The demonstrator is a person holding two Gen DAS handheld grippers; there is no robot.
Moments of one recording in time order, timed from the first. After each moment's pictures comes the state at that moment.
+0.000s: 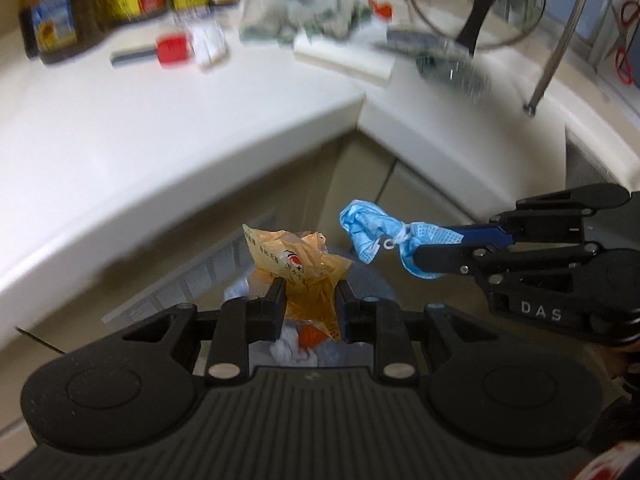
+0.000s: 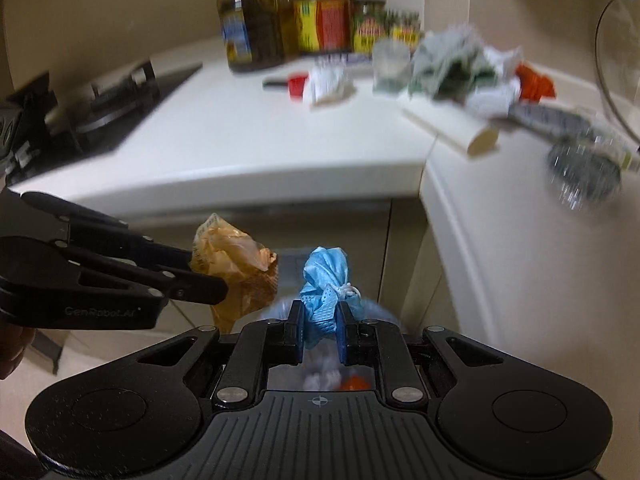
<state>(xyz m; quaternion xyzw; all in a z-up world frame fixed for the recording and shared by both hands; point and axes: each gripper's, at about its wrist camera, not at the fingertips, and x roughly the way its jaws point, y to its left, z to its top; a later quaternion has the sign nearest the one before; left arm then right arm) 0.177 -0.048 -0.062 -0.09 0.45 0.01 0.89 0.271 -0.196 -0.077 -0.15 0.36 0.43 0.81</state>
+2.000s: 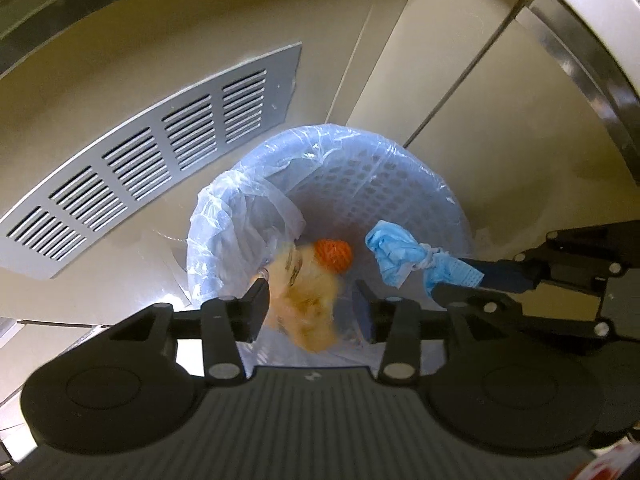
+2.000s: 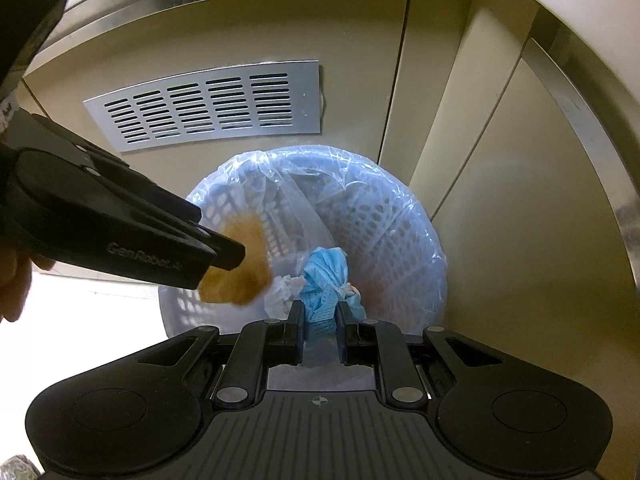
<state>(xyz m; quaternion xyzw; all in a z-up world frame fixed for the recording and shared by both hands) 0.240 -0.036 -0.207 -0.13 0.57 0.03 0.81 0.307 -0.173 -0.230 -0.23 0.47 0.38 0.76</state>
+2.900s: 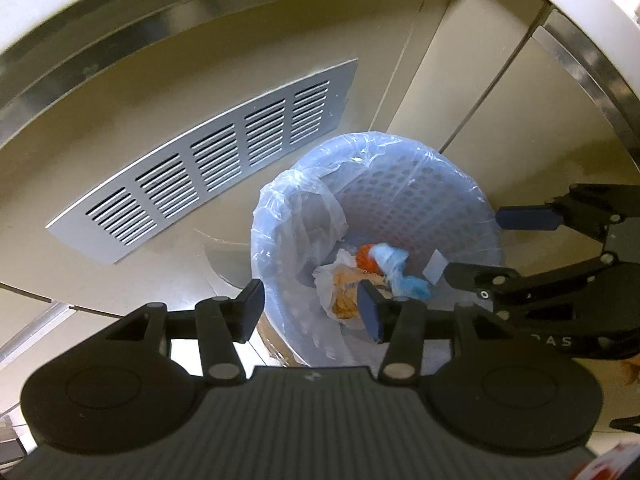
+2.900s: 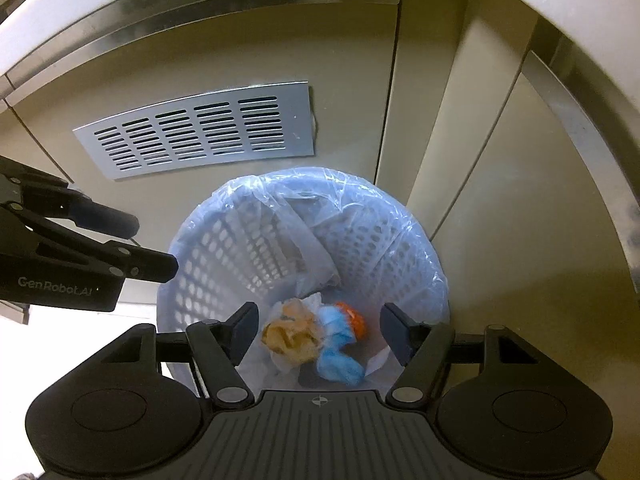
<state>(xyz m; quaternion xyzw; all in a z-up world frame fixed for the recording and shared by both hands) 0.210 -0.020 -0.191 -0.11 0.55 0.07 0.83 0.315 -0.164 -0.226 -0.21 0.46 0.38 0.78</state>
